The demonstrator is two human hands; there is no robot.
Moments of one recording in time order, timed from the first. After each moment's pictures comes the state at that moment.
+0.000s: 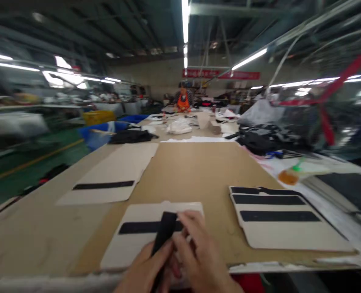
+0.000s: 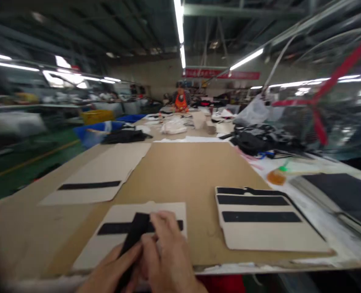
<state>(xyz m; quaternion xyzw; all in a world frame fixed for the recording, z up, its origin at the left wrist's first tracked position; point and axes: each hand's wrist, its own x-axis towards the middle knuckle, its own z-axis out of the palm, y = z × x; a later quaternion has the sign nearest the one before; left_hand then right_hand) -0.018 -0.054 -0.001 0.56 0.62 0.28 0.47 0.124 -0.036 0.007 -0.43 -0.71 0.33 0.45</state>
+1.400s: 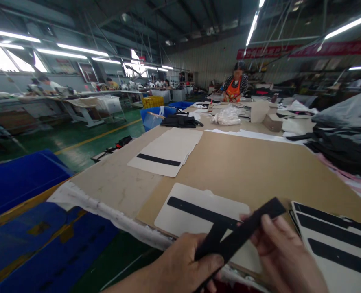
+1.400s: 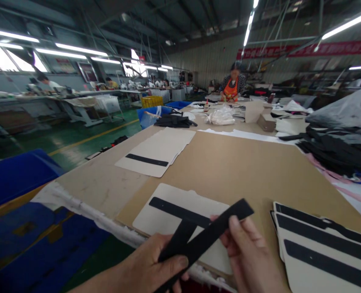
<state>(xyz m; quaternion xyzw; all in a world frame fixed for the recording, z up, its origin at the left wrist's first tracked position) -0.040 -0.083 0.024 0.51 0.54 0.29 0.60 0.154 -0.010 0.014 -0.39 -0.34 0.69 0.51</state>
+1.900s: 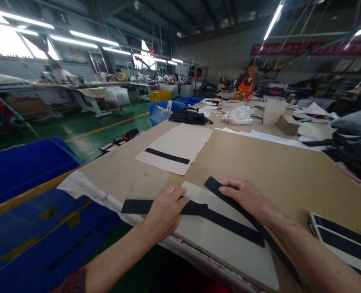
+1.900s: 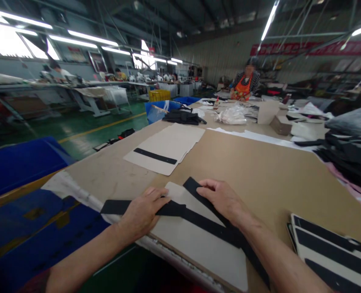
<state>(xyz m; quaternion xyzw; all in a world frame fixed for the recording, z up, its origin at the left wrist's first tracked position) -0.139 -0.041 -0.011 0.75 0.66 0.10 0.01 0.081 0.091 0.031 -0.42 -0.67 0.58 0.16</state>
